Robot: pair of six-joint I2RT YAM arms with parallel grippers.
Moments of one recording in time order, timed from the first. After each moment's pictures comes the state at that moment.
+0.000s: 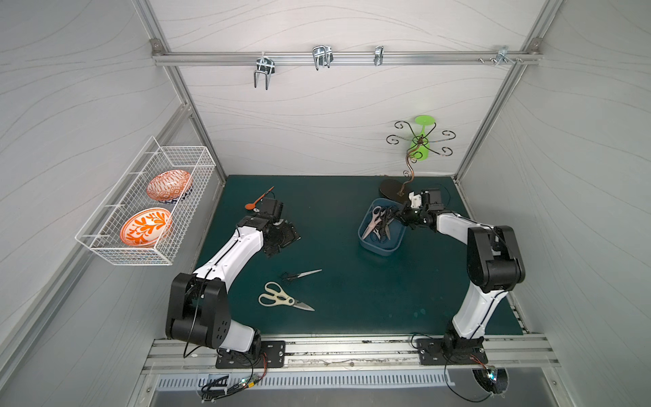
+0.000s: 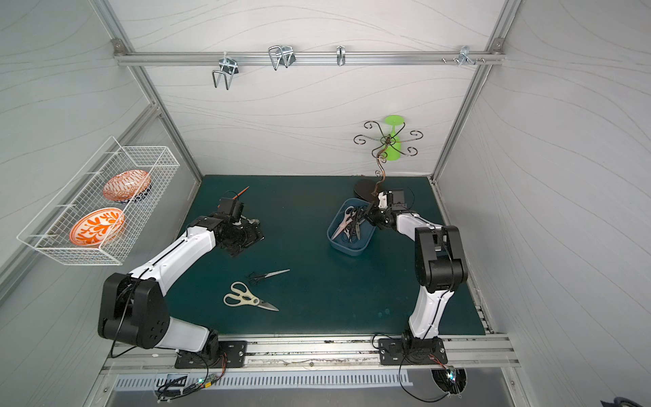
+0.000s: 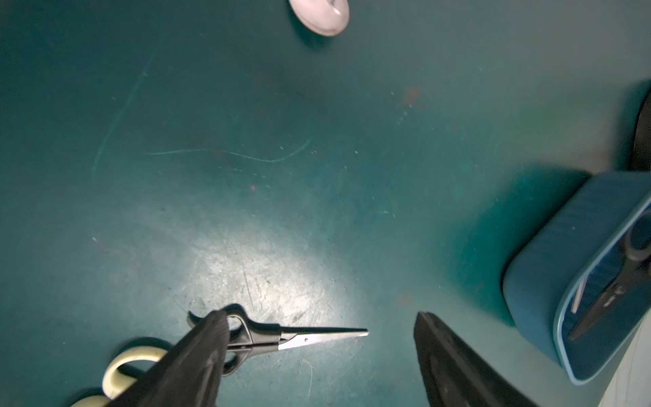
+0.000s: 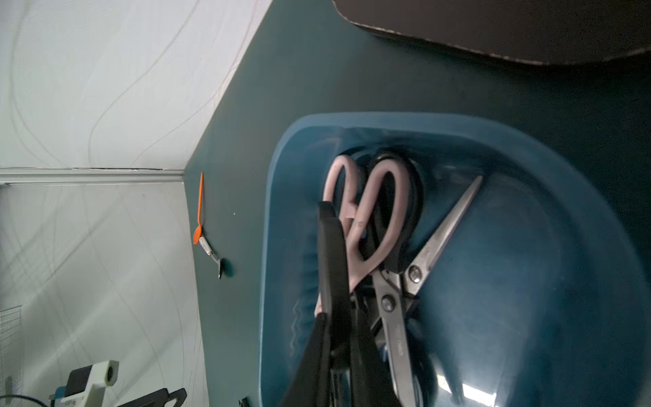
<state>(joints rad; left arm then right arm) -0.17 1.46 1.06 -0.76 0.10 -0.75 0.13 1.87 1.15 -0.07 -0.56 0.72</state>
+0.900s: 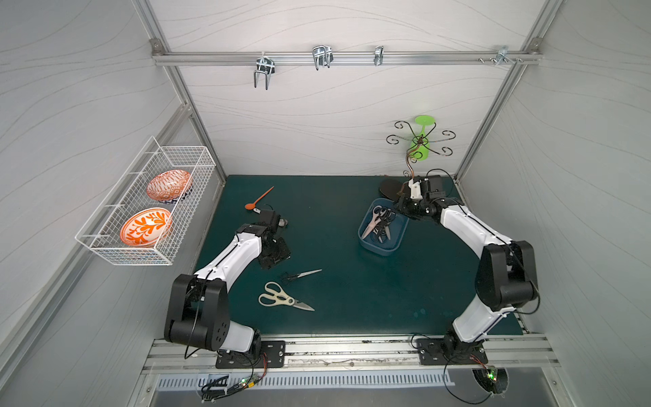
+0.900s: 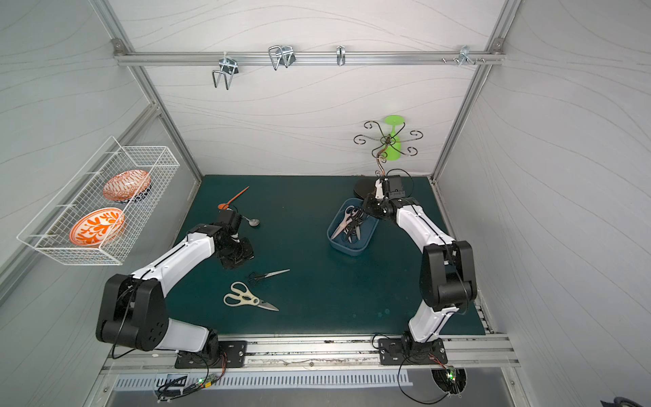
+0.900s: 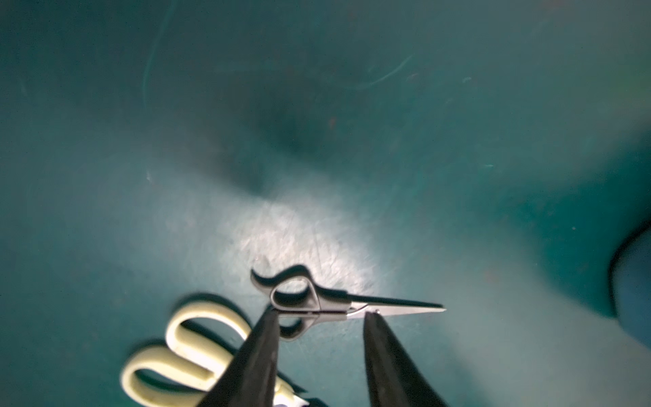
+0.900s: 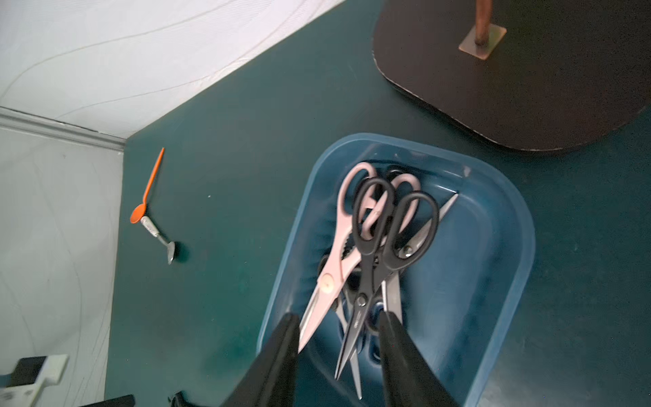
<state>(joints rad) -0.16 1.43 0.91 -0.86 0.11 -0.67 0.23 1.65 1.28 -0.41 -0.32 0.46</state>
